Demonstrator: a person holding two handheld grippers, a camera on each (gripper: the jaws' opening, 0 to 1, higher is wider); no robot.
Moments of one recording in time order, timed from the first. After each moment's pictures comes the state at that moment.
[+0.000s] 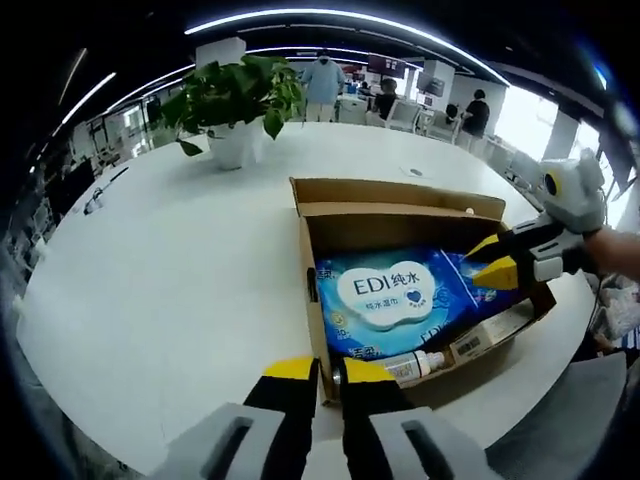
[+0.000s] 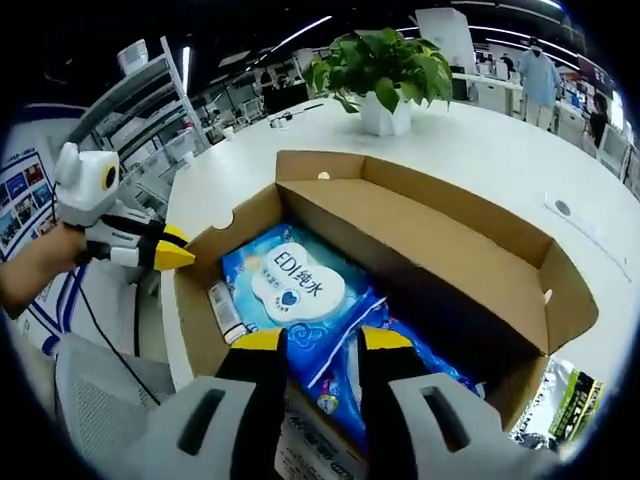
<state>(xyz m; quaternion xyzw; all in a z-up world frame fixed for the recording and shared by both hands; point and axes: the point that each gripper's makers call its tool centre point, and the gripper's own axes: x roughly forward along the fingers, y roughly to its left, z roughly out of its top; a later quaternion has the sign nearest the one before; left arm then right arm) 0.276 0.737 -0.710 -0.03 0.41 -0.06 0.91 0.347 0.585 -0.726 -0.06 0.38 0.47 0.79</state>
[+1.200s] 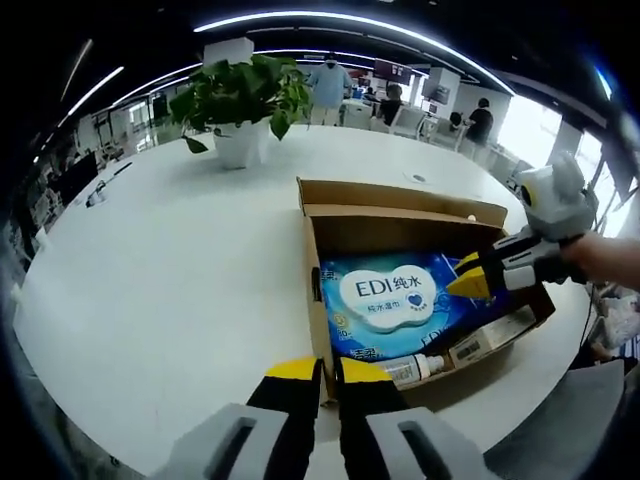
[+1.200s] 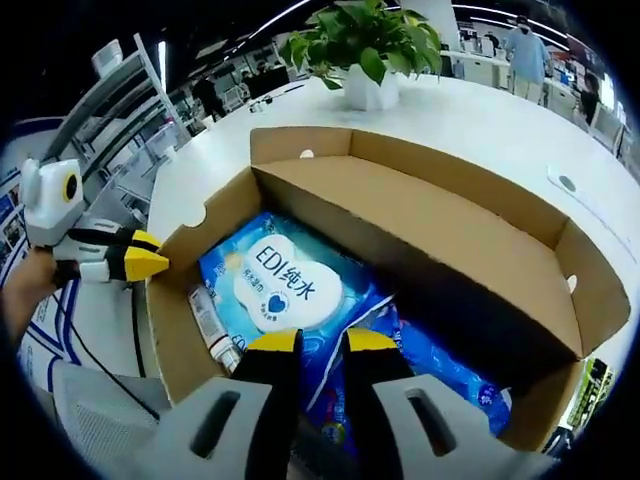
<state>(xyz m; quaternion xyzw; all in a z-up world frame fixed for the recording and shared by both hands) 0.278 0.738 -0.710 -0.04 0.40 -0.06 0.91 0.356 0.600 -0.750 -0.05 0.43 0.43 0.79</state>
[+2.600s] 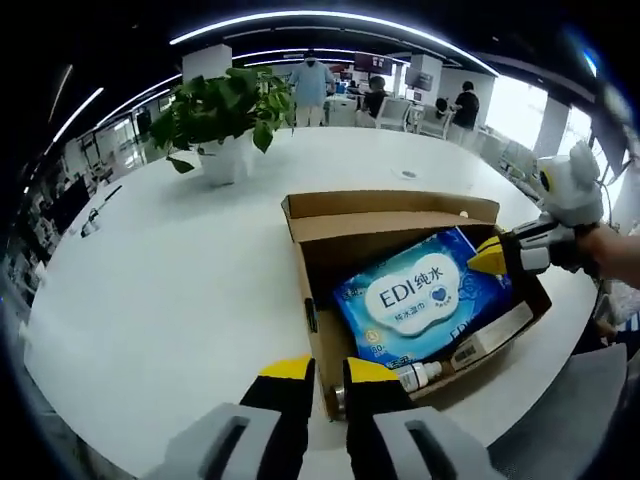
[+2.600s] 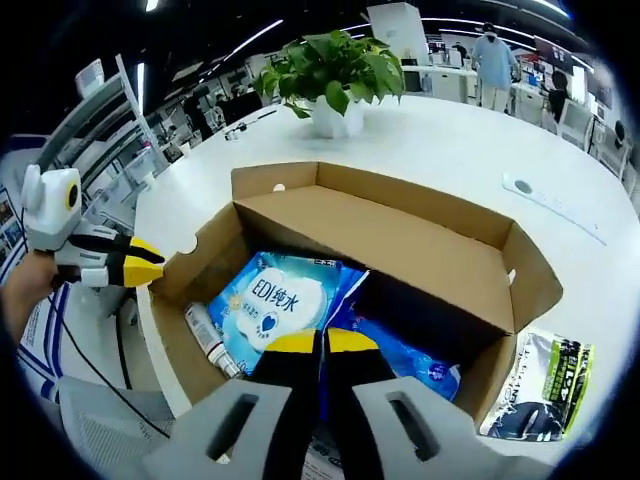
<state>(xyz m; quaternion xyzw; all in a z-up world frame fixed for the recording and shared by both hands) 0.294 0.733 -0.682 0.01 0.40 -0.08 0.91 0.363 0.564 -0.711 -0.03 0.39 0.38 0.84</state>
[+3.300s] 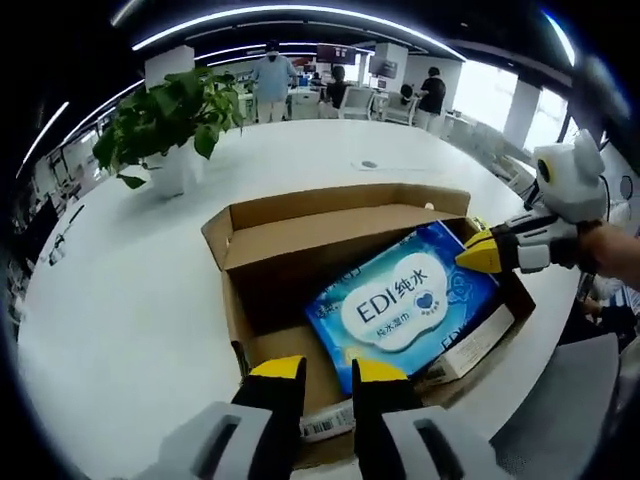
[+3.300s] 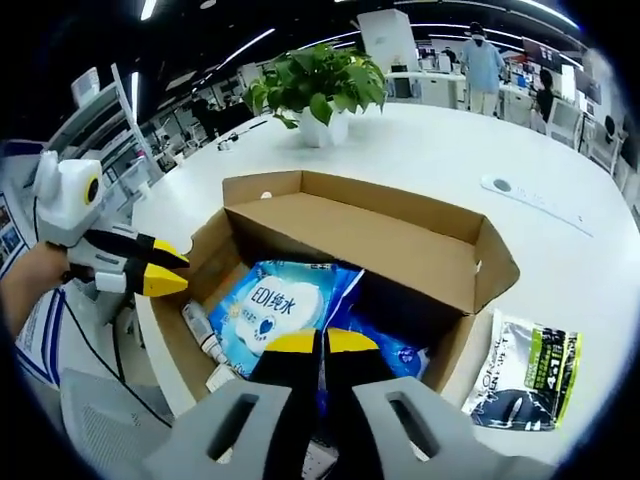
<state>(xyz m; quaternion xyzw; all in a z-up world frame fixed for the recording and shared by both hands) 0.323 0.681 -0.702 0.02 0.42 -0.16 0.89 0.361 0.534 -0.704 -0.02 0.38 0.36 0.85</state>
